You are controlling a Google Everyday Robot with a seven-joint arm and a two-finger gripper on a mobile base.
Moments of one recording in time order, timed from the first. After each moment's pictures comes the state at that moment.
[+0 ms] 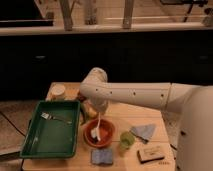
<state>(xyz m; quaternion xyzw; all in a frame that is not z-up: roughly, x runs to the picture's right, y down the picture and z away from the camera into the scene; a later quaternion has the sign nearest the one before) -0.002 0.131 0.766 -0.27 -0.15 -0.58 0.76</state>
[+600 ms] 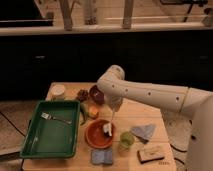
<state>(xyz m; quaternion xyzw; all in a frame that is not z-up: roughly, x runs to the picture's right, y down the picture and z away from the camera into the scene) 0.060 0.110 0.791 -0.28 -0.13 -0.54 0.78</state>
